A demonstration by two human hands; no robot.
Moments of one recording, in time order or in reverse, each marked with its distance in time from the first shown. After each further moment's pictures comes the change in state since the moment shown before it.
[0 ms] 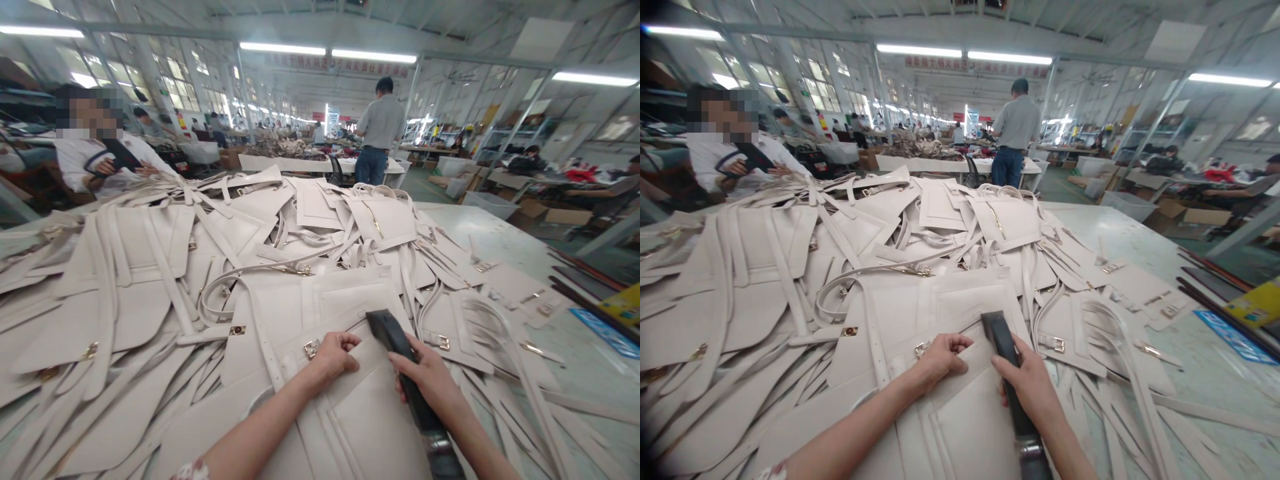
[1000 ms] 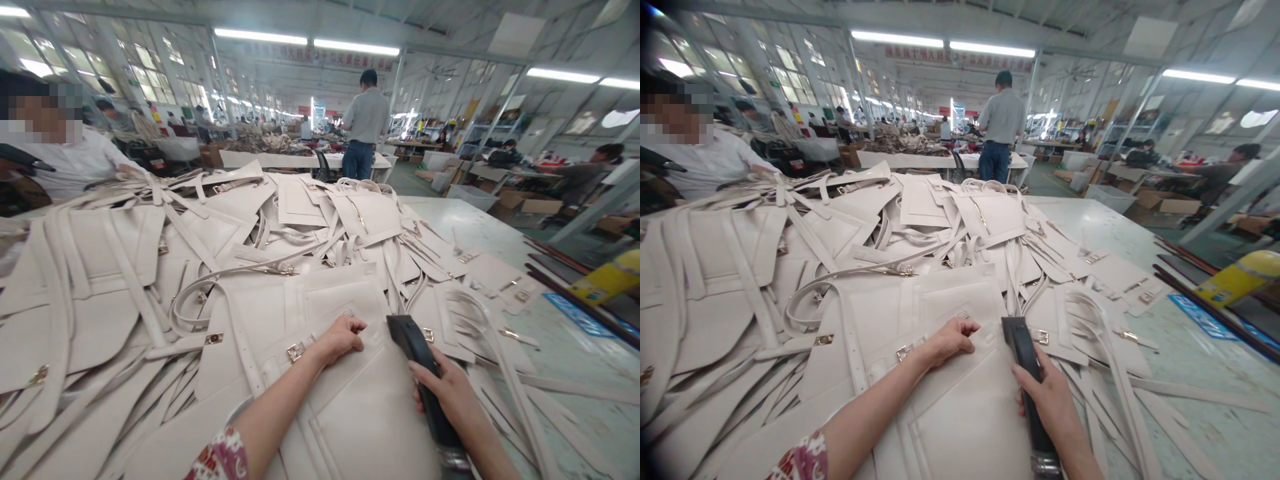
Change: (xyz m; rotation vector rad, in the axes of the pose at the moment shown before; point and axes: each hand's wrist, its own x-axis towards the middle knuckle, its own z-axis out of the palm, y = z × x) left_hand 0.060 0.015 0.026 -0.078 -0.192 0.056; right_hand -0.016 0.030 -0.041 -0.015 0.205 0.039
